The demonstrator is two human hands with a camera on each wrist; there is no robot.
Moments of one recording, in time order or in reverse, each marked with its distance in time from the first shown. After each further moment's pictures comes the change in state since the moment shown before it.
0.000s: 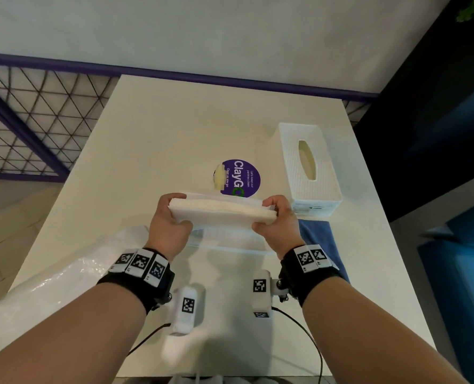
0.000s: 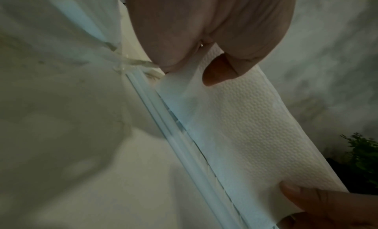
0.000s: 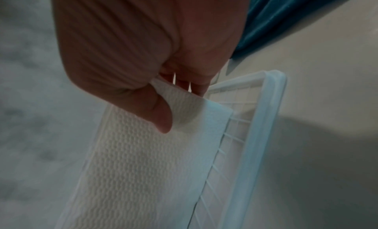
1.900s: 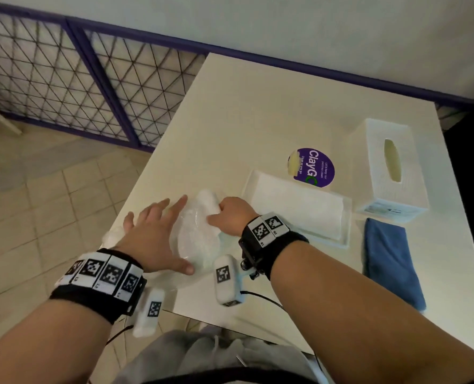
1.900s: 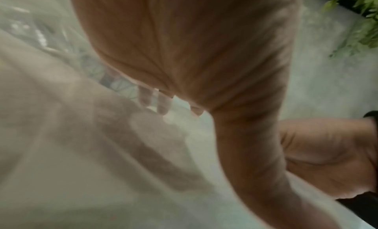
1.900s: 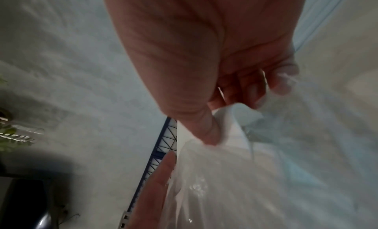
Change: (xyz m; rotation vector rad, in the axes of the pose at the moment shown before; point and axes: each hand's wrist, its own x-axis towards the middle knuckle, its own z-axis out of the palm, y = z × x) left_hand -0.064 -0.048 -0.174 1.089 -0.302 -0.071; right_hand -0.055 -0.106 0.181 -0.603 -0.711 -0.009
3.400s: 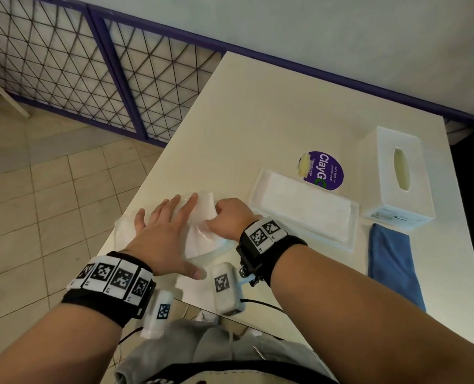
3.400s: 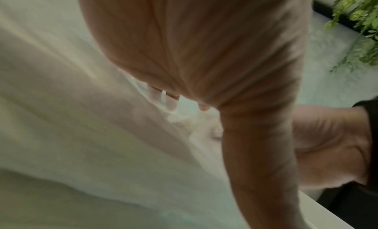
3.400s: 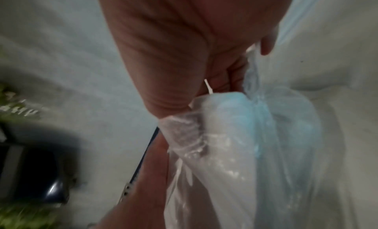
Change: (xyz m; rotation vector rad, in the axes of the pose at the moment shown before) left_hand -0.021 -0.002 0.015 -0.047 0.028 0.031; right_hand -0.020 -0.025 0.021 -0.064 -0.001 -0.022
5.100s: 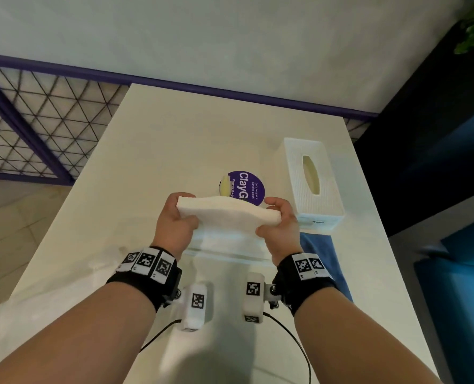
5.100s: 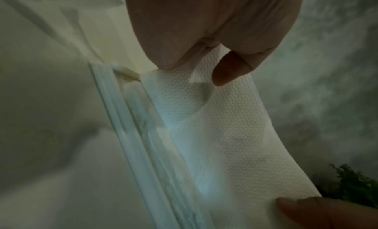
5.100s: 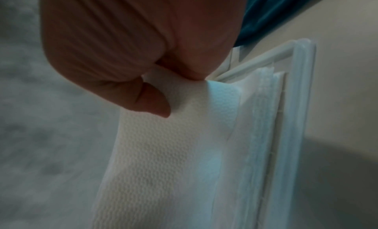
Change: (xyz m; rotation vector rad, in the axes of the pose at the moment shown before) left_hand 0.118 0.173 -0.007 -1.317 0.271 0.076; right_hand -0.035 0.193 -0.101 0.946 0.765 0.082
